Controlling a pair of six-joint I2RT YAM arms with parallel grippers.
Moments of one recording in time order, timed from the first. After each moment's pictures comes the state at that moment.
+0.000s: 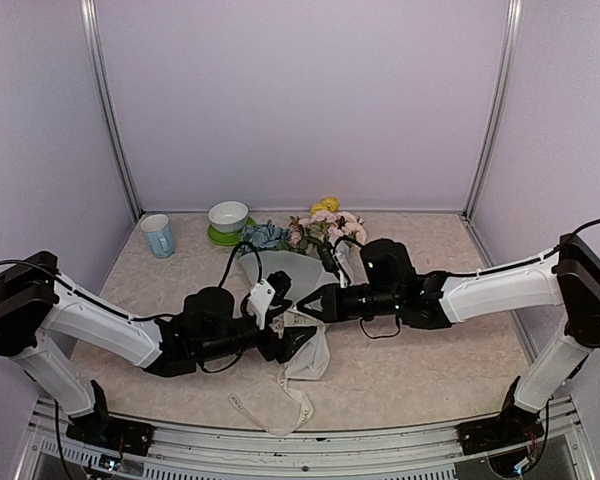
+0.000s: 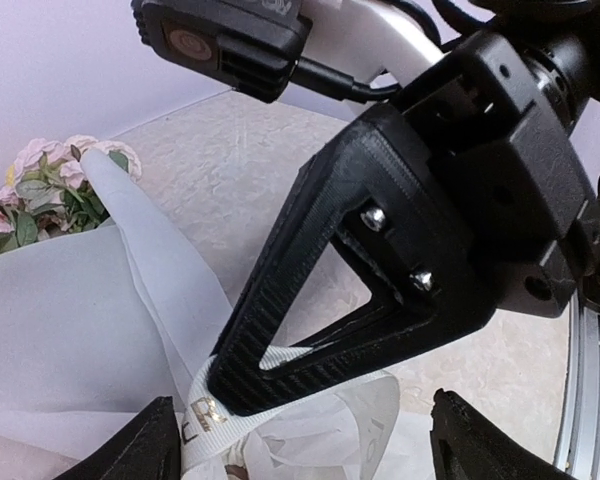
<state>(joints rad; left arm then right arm) -1.08 1.57 0.60 0.75 -0.07 -0.08 0.93 1.62 0.88 0.32 -0.34 0.66</state>
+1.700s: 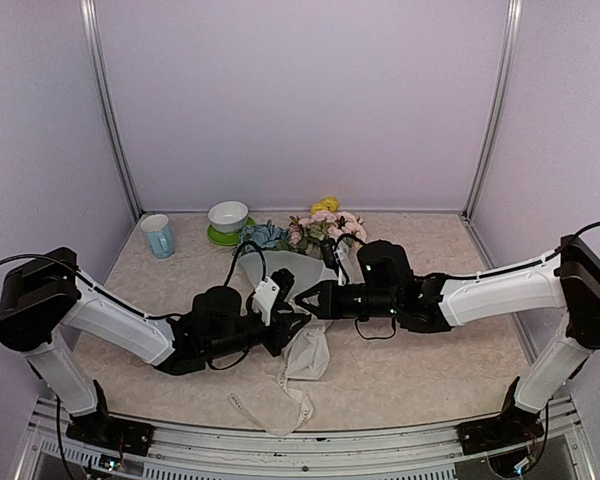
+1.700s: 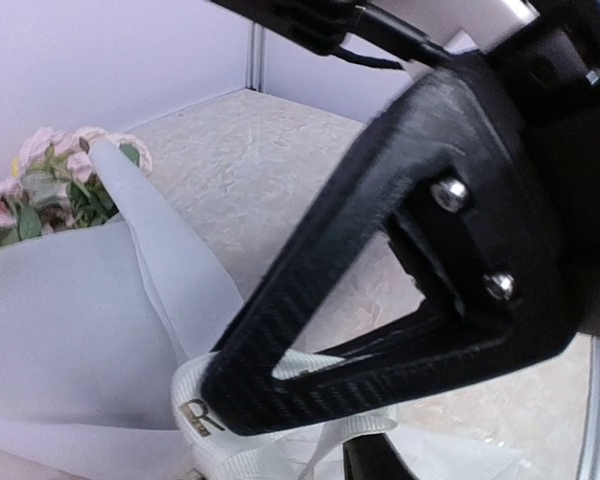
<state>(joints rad) -1.06 1.68 0.63 0.83 -0.09 -0.10 0.97 1.62 0.89 0.35 -0.18 0.73</state>
